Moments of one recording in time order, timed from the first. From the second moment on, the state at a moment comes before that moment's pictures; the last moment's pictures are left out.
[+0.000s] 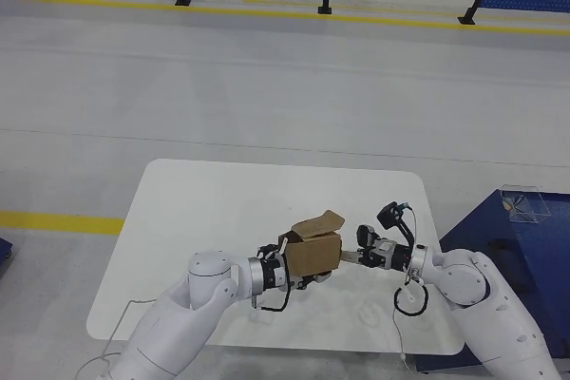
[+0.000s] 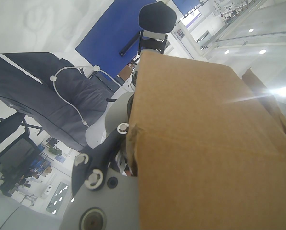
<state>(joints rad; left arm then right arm) 0.96 -1.31 -0.91 -1.49 -0.92 0.67 -0.49 -1.12 -0.94 1.26 -1.46 -0.33 -0.62 0.69</state>
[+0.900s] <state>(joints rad) 0.95 -1.32 -0.89 -1.47 -0.91 0.68 -0.50 -1.10 -0.95 1.24 -1.49 -0.37 -0.61 0.66</state>
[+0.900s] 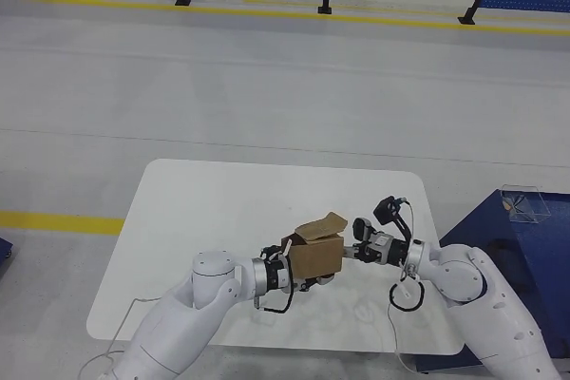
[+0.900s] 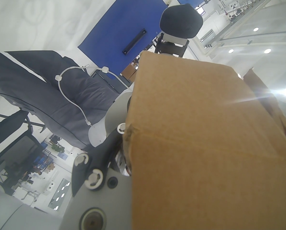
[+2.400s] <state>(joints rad) 0.91 -1.34 -0.89 -1.40 -0.99 0.69 -0.55 -1.11 -0.94 1.30 -1.43 -0.29 -0.63 0.60</state>
